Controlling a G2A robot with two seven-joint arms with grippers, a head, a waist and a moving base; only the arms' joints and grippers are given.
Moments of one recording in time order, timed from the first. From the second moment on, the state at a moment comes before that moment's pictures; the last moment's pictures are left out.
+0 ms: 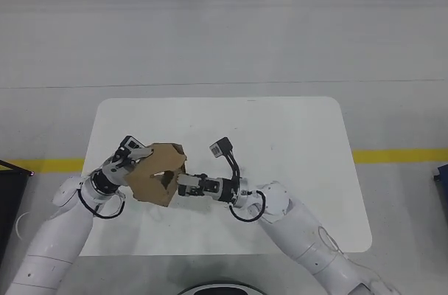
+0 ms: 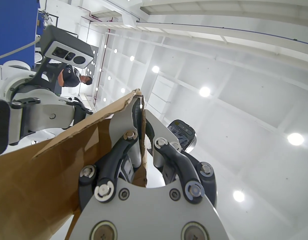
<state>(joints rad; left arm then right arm) 1.25 -1.05 -1.26 -1.42 -1.24 0.06 -1.27 -1.18 -1.28 0.91 -1.53 0.38 -0.42 0.75</state>
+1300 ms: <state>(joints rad) 1.25 -1.08 -1.32 -1.39 -1.21 -0.01 -1.23 -1.24 -1.27 0.94 -1.58 0.37 -0.44 0.87</state>
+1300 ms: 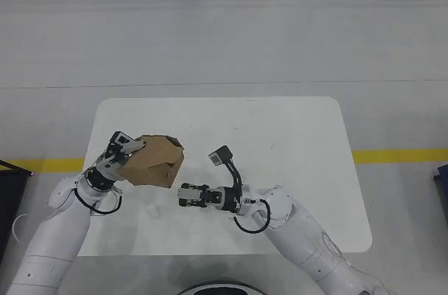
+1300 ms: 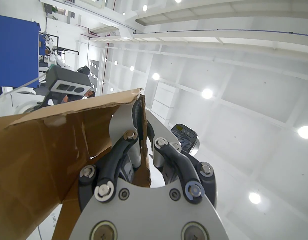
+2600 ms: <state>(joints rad) 1.28 -1.09 -1.36 -1.44 -1.07 -0.10 -1.33 -1.26 -1.29 0.96 -1.61 0.14 -0.38 0.46</state>
